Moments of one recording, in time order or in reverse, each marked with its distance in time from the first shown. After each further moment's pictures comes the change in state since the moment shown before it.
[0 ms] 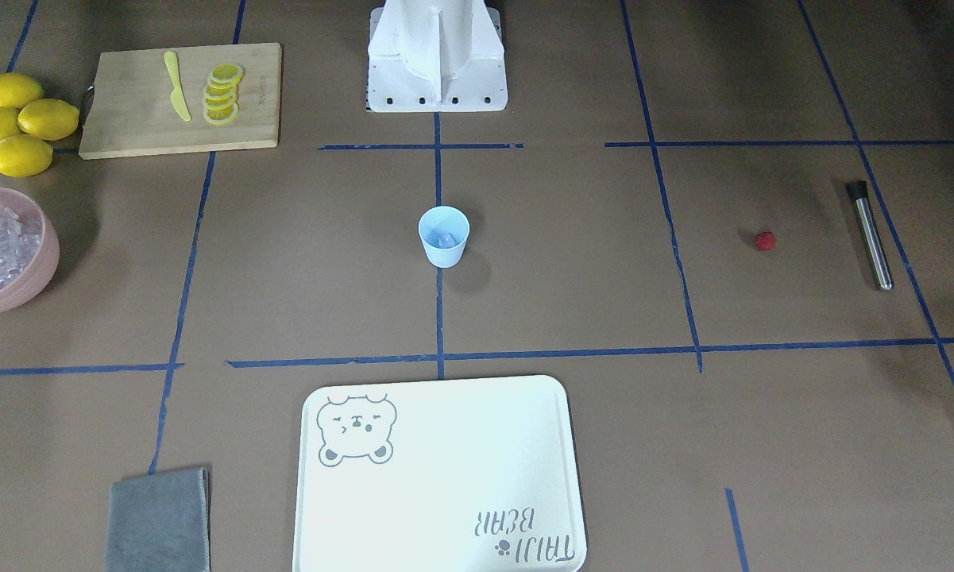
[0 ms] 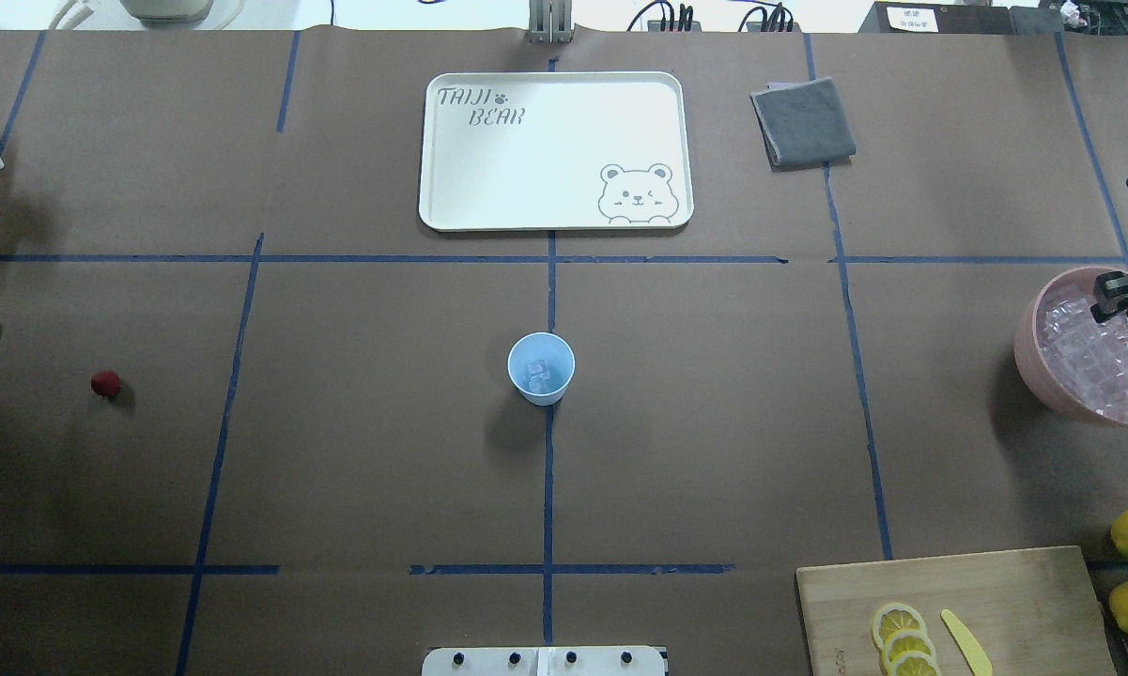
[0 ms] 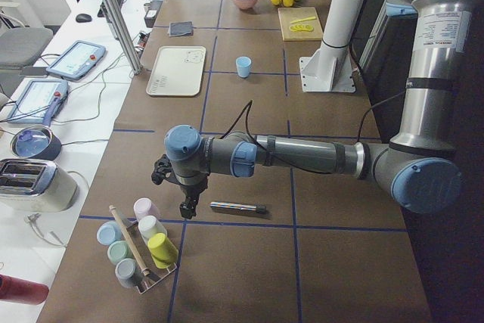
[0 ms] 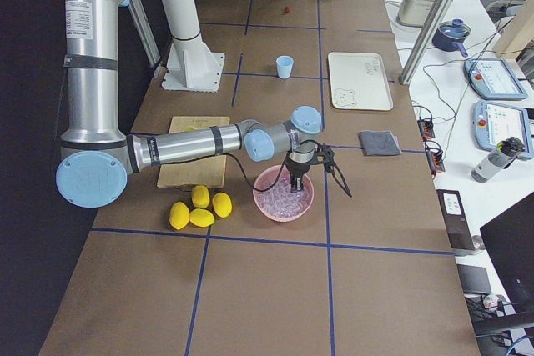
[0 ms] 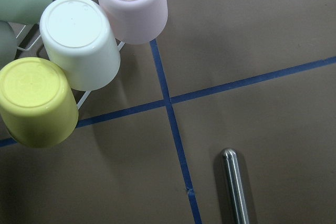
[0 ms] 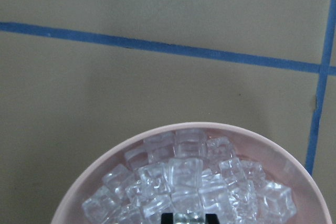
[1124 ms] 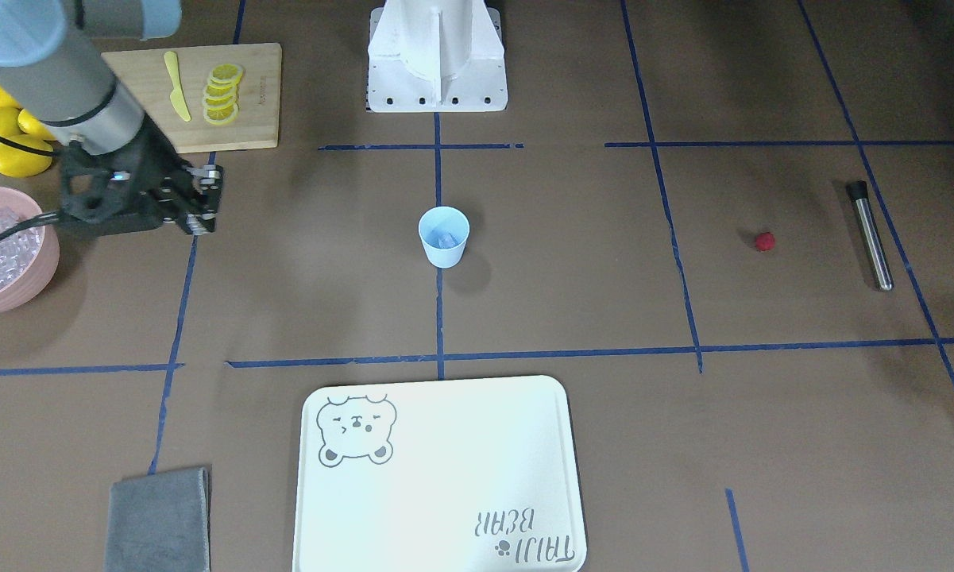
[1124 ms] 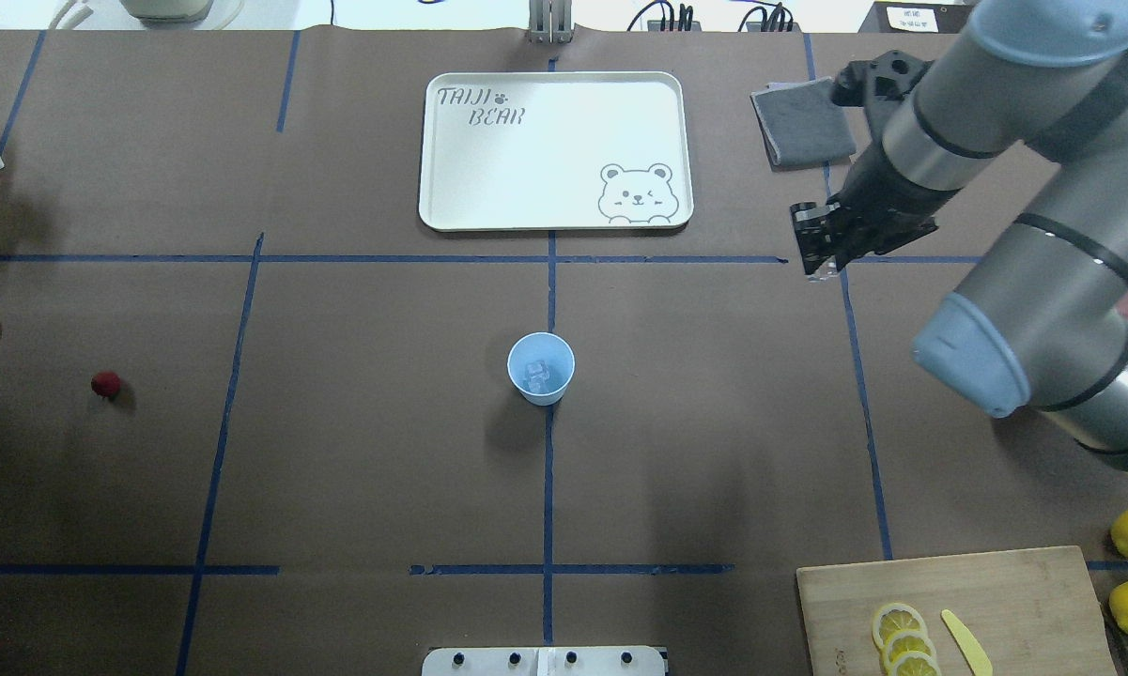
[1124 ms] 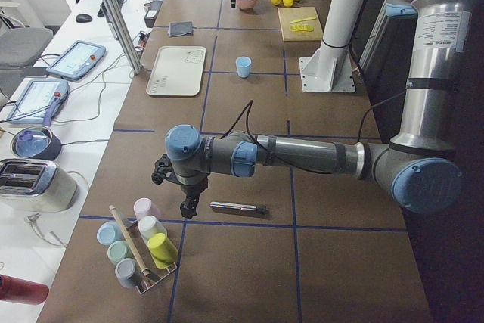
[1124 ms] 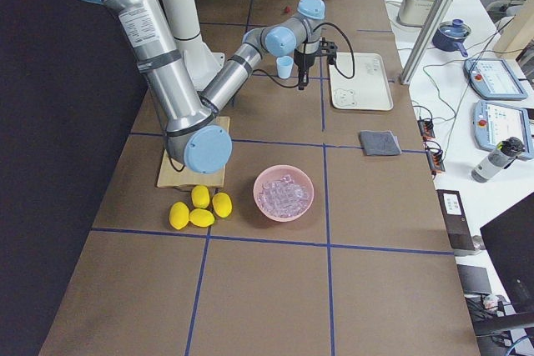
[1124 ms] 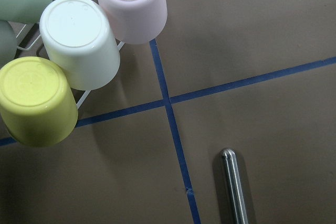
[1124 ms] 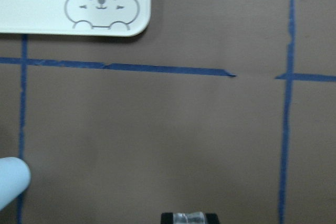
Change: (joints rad) left arm 0.000 0.003 -0.004 0.000 0.000 -0.009; right arm -0.332 0.557 0.134 -0.334 -0.016 0.513
